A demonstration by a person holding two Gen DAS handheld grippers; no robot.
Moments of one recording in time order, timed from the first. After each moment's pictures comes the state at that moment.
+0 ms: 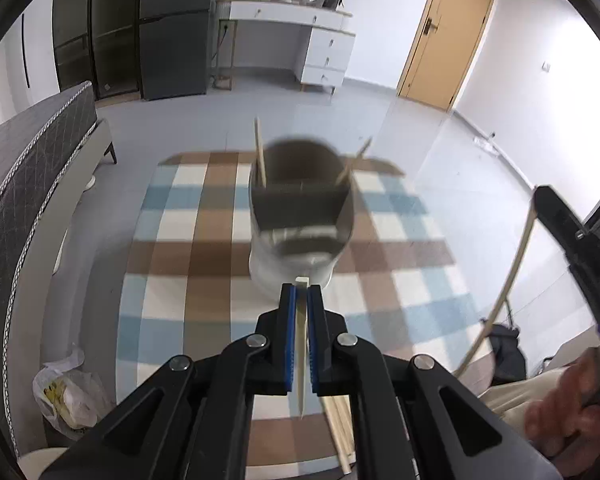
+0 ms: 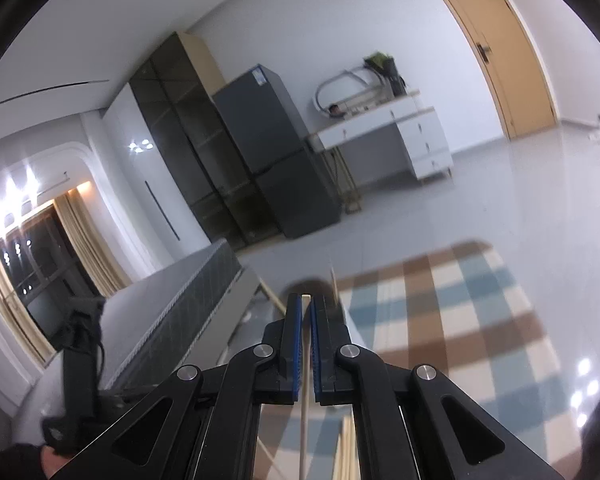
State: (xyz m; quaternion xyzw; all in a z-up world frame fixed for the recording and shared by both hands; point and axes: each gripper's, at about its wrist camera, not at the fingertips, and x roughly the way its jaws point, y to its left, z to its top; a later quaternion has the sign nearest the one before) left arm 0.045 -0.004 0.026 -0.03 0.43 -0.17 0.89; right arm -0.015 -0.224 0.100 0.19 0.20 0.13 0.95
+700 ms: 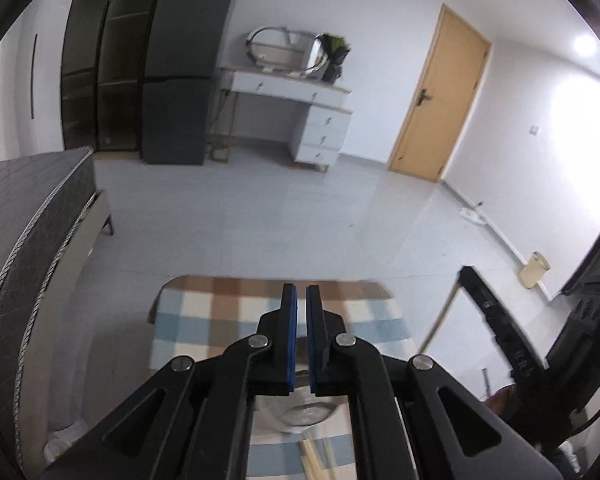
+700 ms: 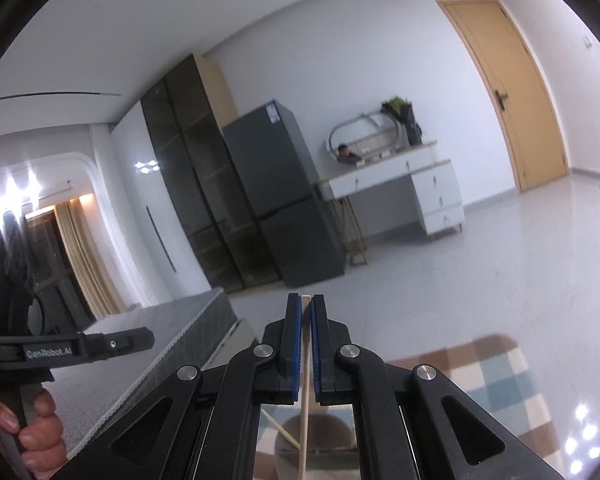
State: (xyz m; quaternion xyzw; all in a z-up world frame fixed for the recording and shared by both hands) left arm 0.127 0.031 0.119 -0.08 0.35 -0.16 0.92; right arm 0.094 -0.201 0.155 0.17 0.14 0.13 0.97
